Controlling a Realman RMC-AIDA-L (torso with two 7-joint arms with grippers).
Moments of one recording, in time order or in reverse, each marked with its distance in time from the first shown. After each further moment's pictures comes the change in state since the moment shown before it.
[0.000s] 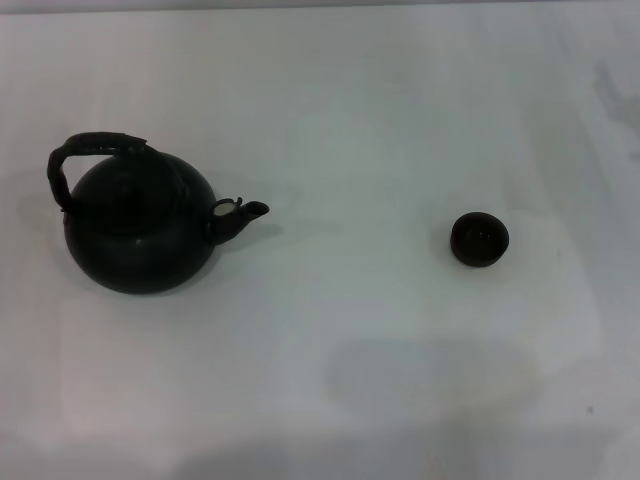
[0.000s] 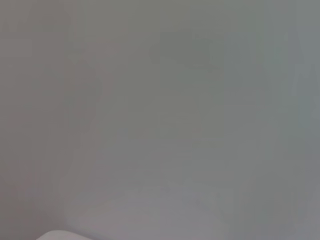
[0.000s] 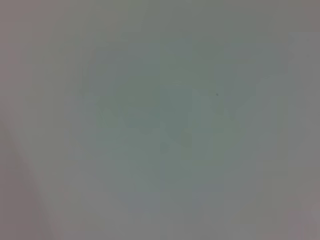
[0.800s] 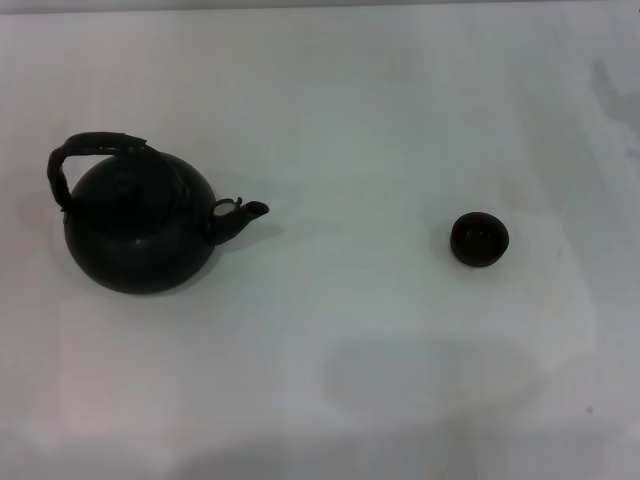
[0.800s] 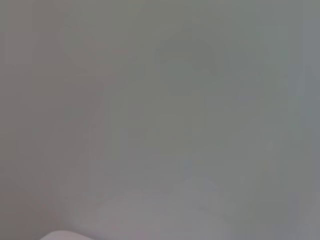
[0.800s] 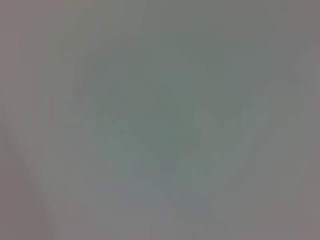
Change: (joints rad) left arm 0.000 -0.001 -0.002 -0.002 -0.012 0.000 0.000; right arm 0.000 0.001 -0.001 -0.008 -0.001 -0.002 0.008
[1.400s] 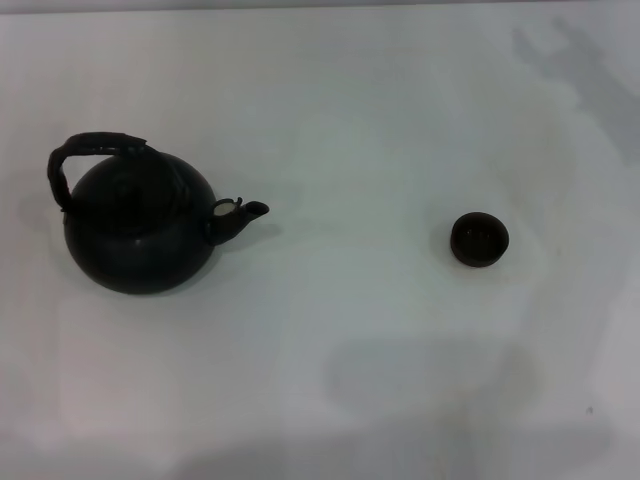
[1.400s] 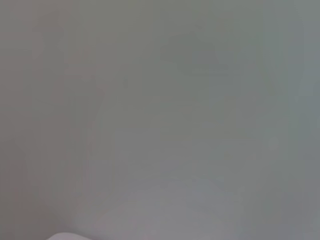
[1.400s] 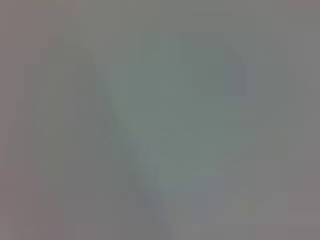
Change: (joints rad) left arm 0.000 0.001 0.000 0.000 -0.009 0.000 0.000; right arm 0.024 -0.104 -0.052 -0.386 -0.456 0.273 0.465
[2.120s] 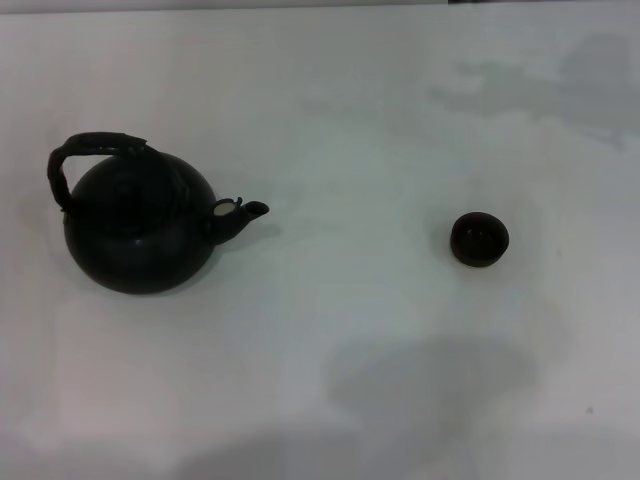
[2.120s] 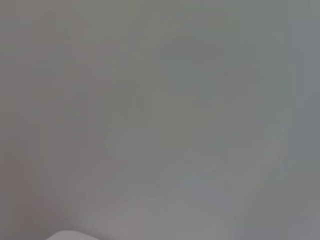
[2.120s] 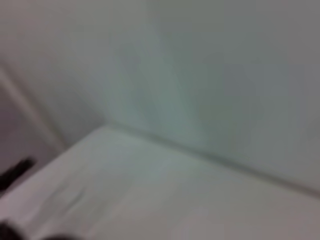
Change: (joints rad) left arm 0.005 0.000 0.000 0.000 0.000 0.001 -0.007; right arm 0.243 -0.214 0.013 -0.081 -0.900 -0.406 0.895
